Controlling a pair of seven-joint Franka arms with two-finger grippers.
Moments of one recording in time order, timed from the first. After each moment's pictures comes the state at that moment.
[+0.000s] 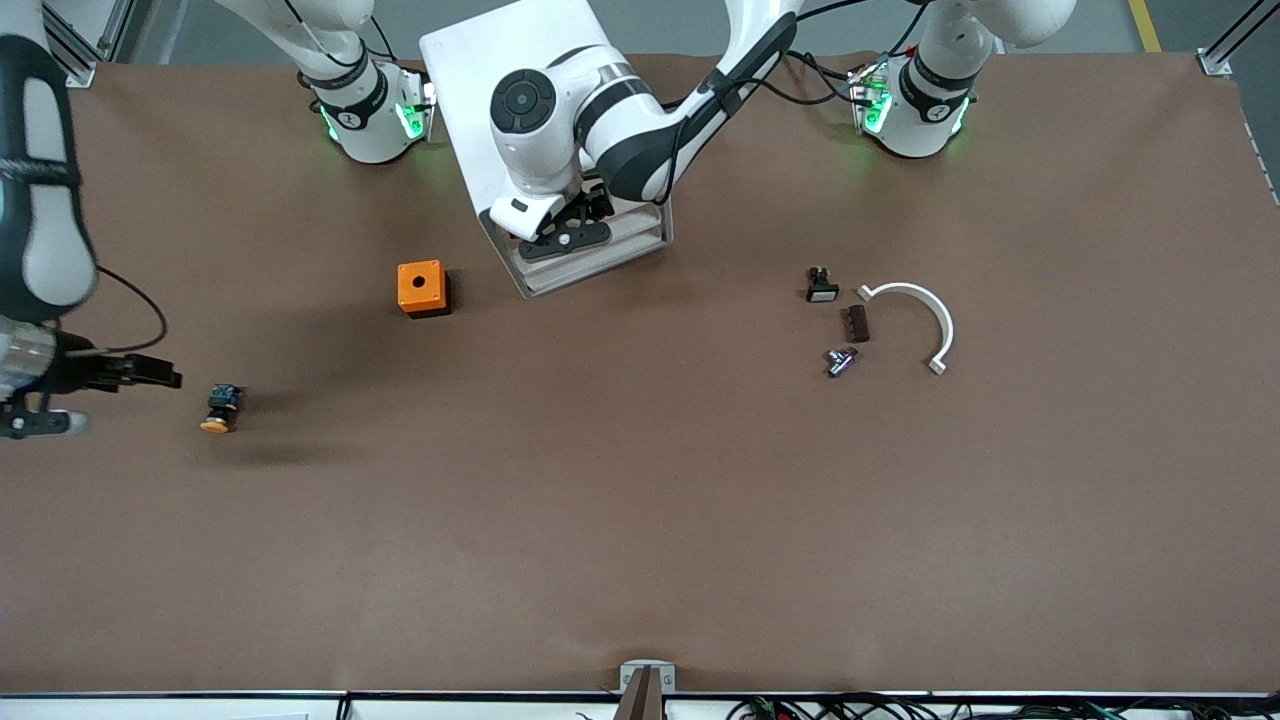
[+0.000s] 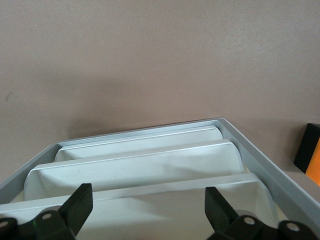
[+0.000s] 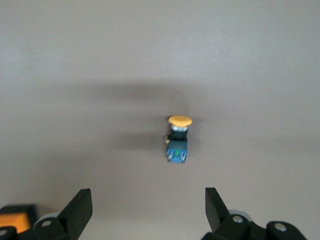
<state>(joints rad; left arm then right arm) -1.04 0.70 -0.02 -1.26 -0.15 1.89 -1.24 -0.23 0.31 -0.05 -1.69 0.04 1.86 -0.32</state>
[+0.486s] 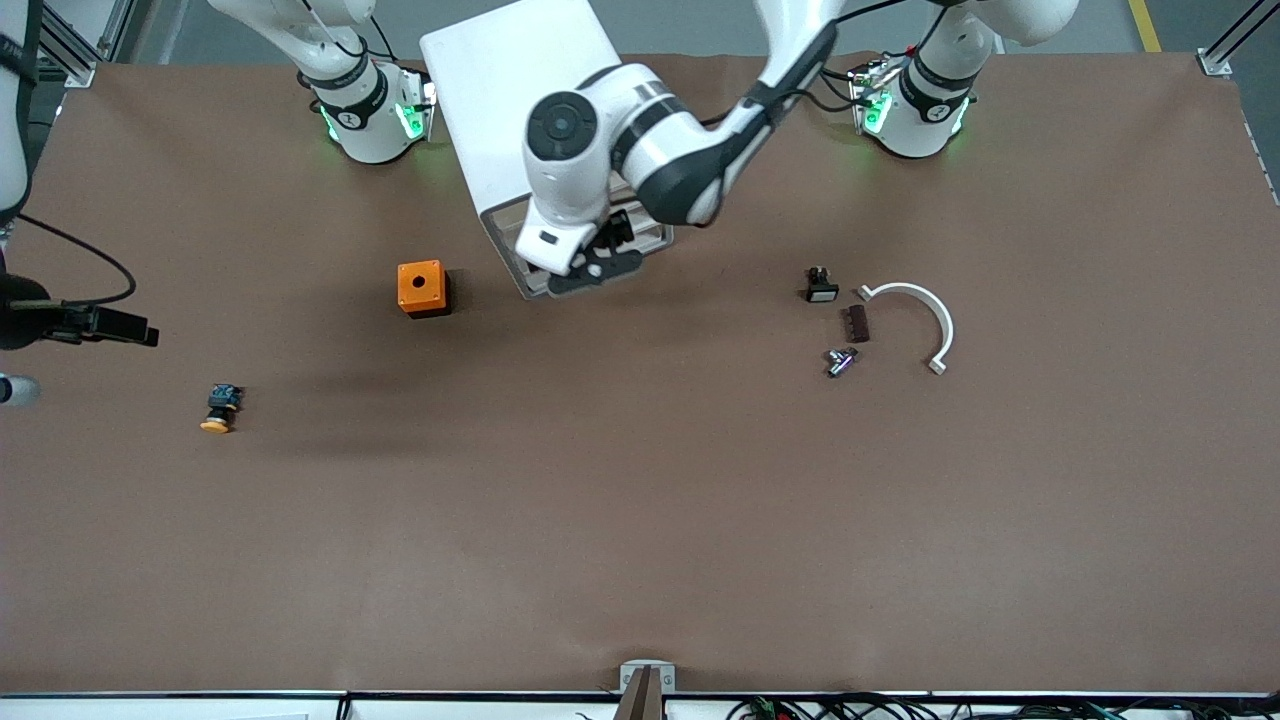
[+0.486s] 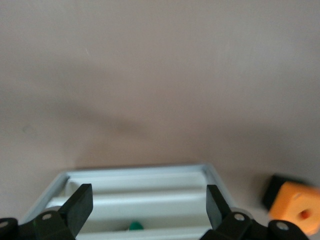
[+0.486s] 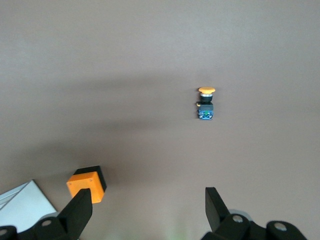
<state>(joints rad) -0.89 0.64 -0.01 -1.24 -0.15 1.89 -1.24 -0.08 0.21 -0.04 -1.48 0.01 1.53 -0.07</state>
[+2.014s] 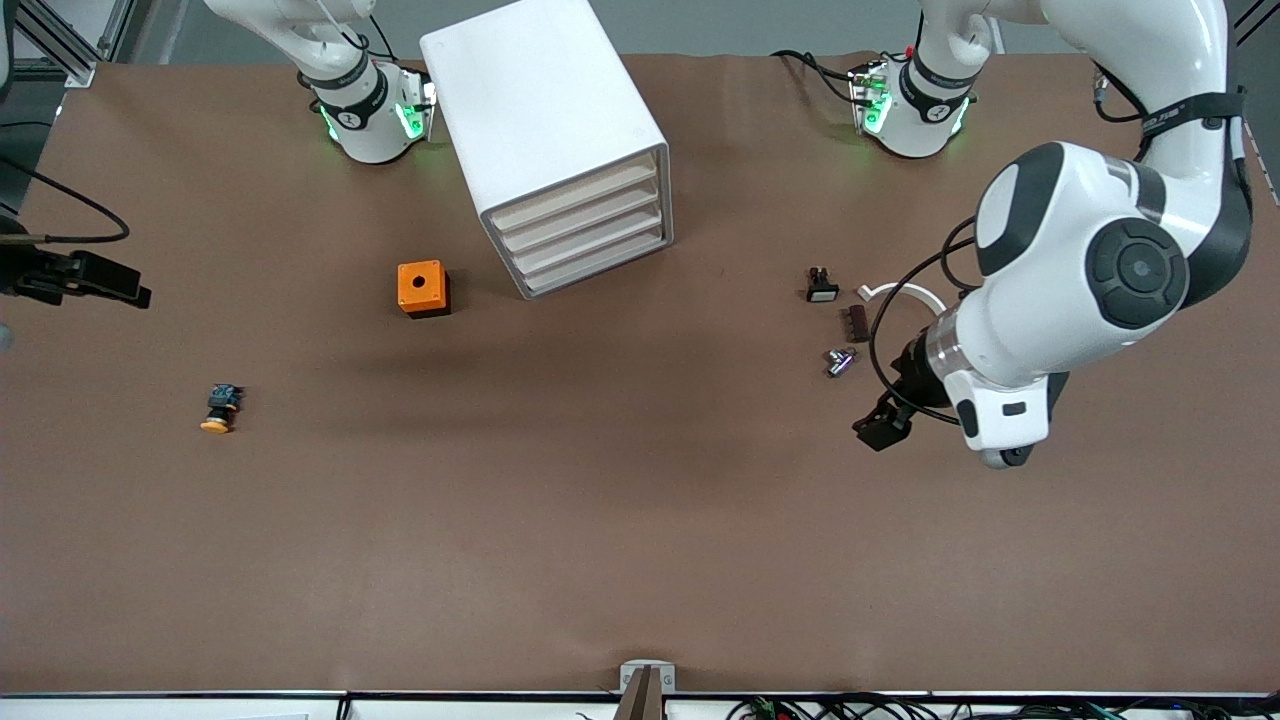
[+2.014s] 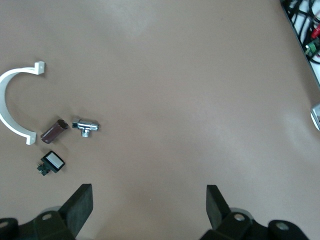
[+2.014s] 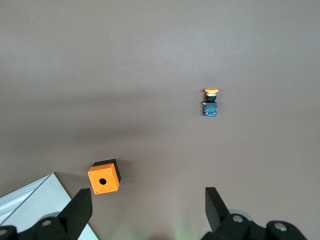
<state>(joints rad) -0.30 0.46 -0.01 -1.27 -0.15 1.72 -1.23 -0.01 0.17 -0.05 -1.36 0.00 1.40 -0.01</state>
